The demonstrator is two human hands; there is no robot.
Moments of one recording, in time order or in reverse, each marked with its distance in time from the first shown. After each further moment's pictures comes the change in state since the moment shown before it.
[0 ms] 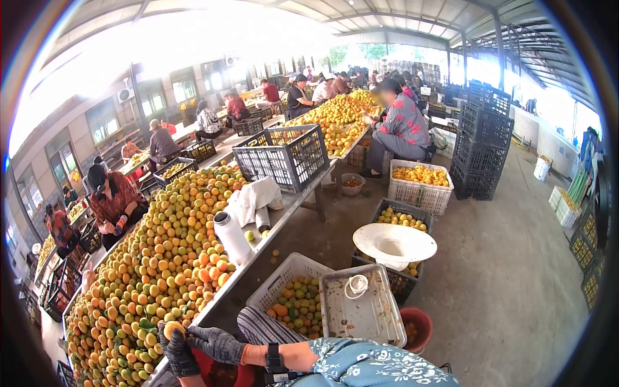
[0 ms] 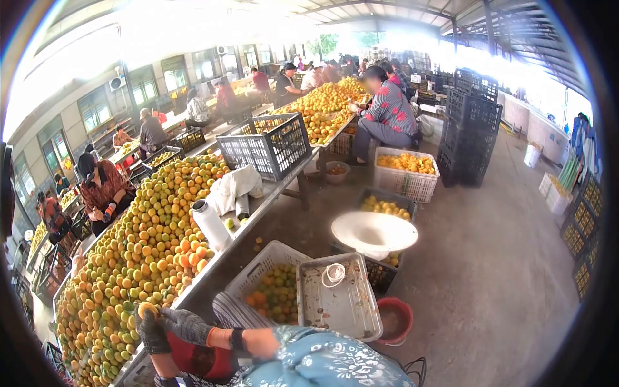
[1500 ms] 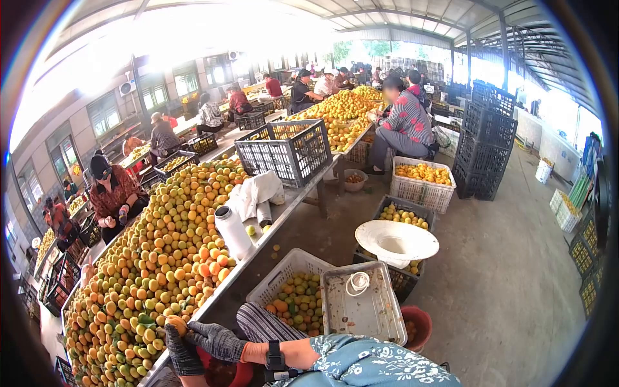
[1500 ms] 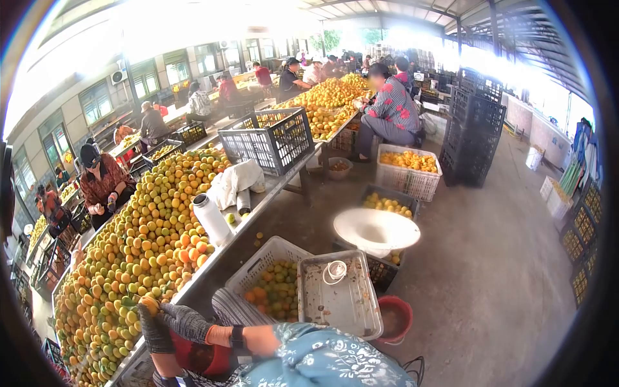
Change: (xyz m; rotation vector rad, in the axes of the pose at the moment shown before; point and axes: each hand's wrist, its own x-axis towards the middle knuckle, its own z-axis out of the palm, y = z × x) left_hand -0.009 0.013 0.031 -0.155 0.125 -0.205; right_hand 0.003 0.003 0.000 0.023 0.038 0.074
